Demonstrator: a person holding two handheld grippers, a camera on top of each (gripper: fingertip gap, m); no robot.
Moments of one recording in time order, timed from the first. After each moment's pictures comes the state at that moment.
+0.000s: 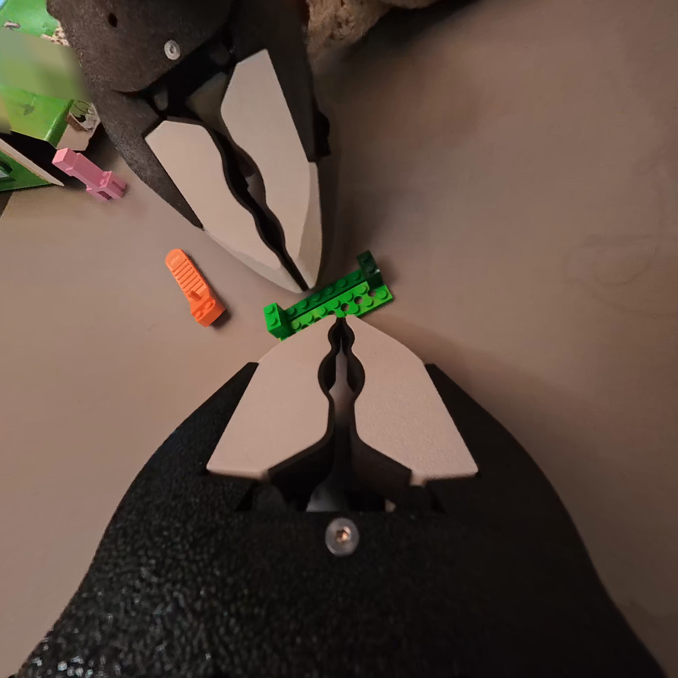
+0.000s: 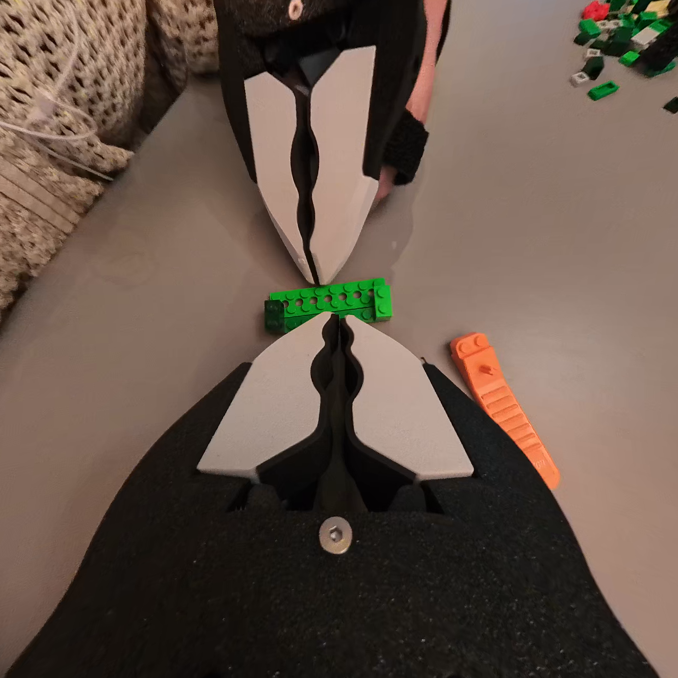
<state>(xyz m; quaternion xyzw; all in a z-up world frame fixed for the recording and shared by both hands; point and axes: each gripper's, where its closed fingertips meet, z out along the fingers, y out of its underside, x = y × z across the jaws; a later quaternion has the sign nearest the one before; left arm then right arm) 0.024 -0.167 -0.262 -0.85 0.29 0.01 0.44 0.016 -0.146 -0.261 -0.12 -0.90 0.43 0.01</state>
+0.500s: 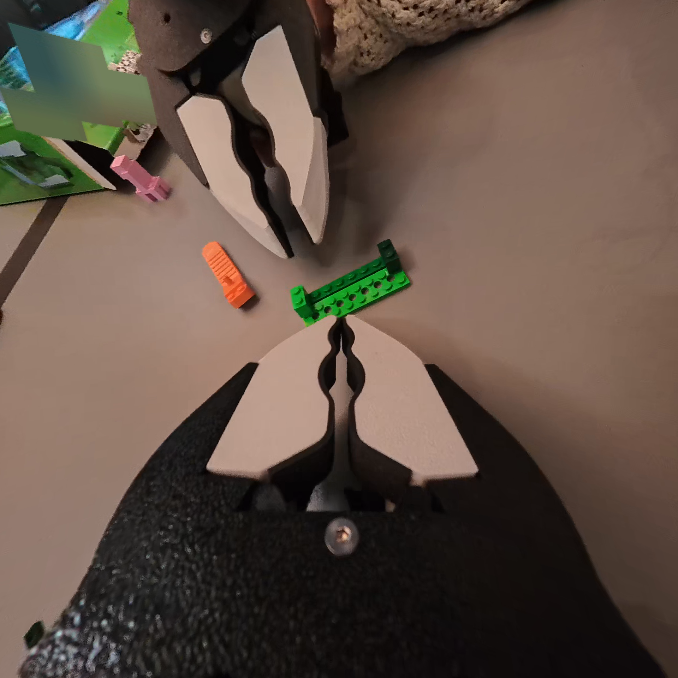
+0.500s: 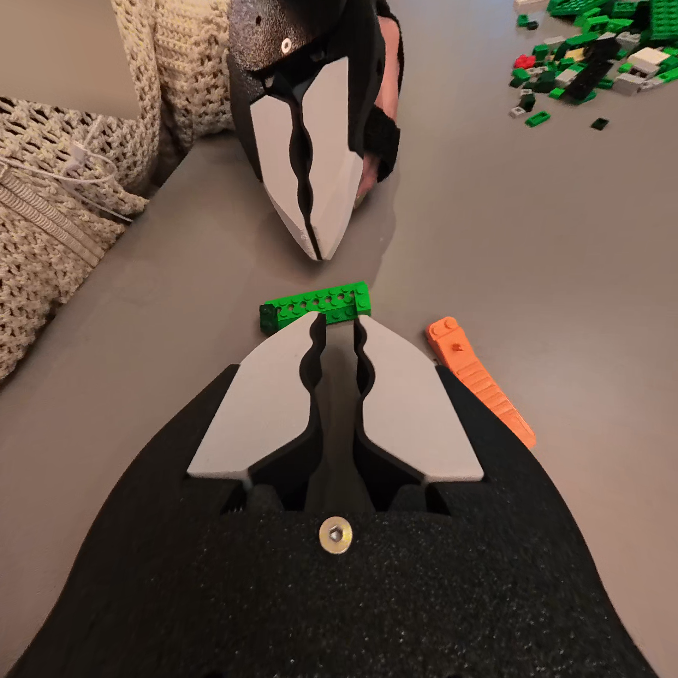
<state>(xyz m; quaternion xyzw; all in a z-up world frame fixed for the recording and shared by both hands) 0.011 -0.175 -0.252 -0.83 0.28 0.03 0.48 0.008 -0.133 -0.245 -0.15 -0.86 0.48 0.02</state>
